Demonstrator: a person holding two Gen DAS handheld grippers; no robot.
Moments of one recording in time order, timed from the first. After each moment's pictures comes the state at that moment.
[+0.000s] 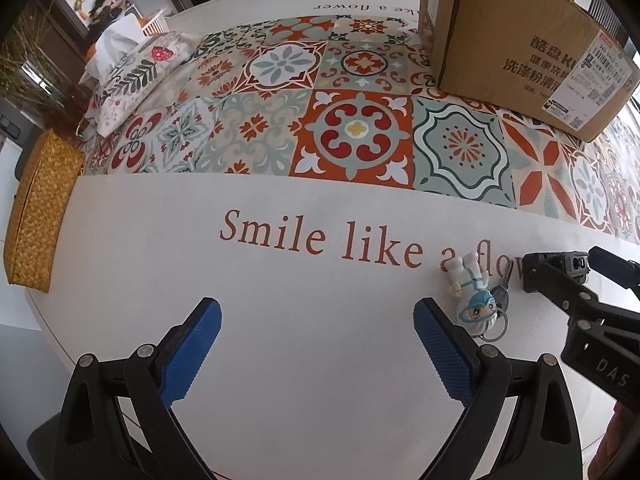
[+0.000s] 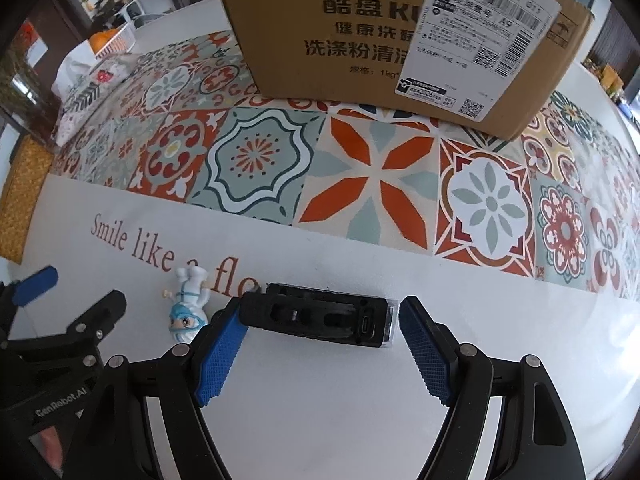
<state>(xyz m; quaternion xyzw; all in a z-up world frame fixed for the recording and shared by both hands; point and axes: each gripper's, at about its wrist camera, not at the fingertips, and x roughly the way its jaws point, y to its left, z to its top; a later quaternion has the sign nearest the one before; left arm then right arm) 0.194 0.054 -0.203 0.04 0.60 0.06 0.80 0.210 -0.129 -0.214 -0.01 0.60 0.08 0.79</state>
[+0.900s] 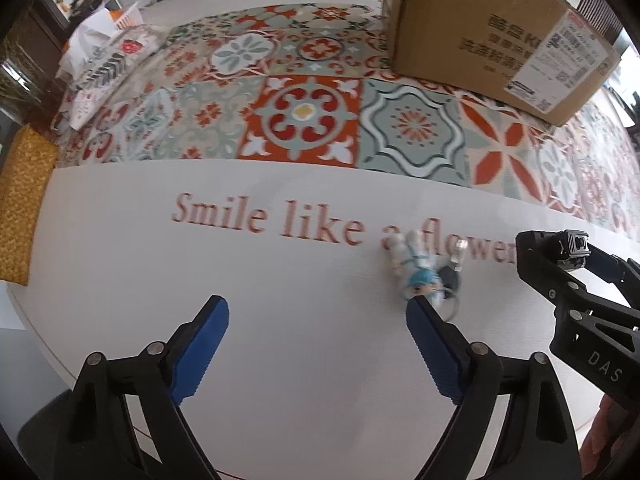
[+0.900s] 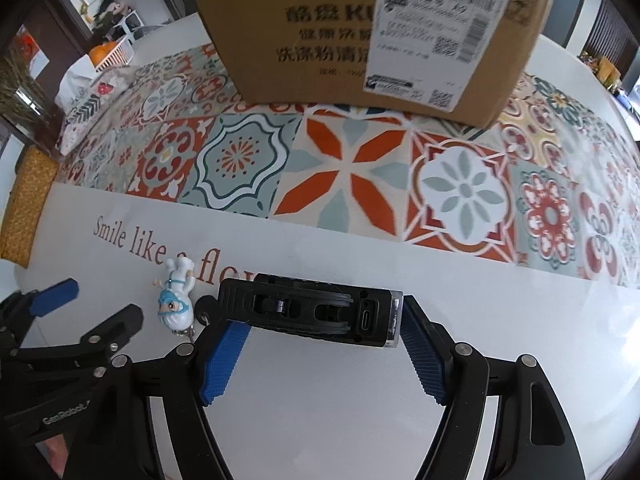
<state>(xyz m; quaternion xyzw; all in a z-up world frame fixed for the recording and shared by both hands) 0.187 0.025 -0.205 0.01 0.62 0.02 0.78 0.198 -0.159 -0.206 0.02 0.59 0.08 0.80</state>
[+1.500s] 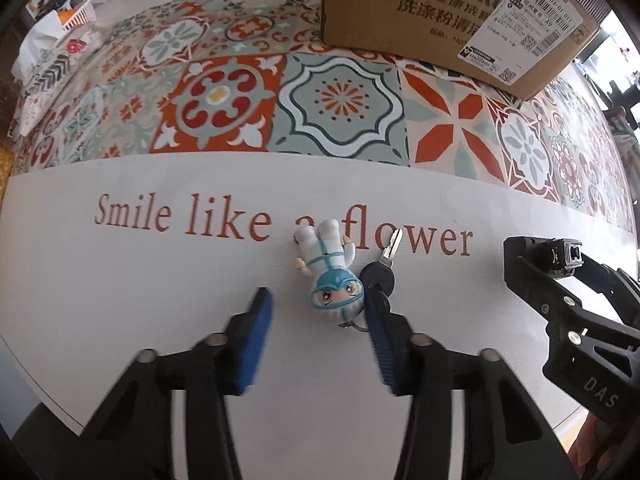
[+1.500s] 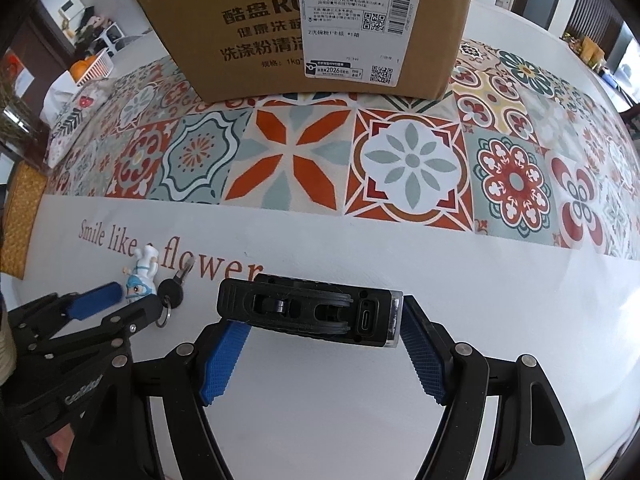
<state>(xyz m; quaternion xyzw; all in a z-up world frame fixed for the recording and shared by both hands) 0.196 -0.013 -0.230 0.00 0.64 -0.04 0.77 0.188 -0.193 -0.213 0.04 0.60 0.06 0.80</state>
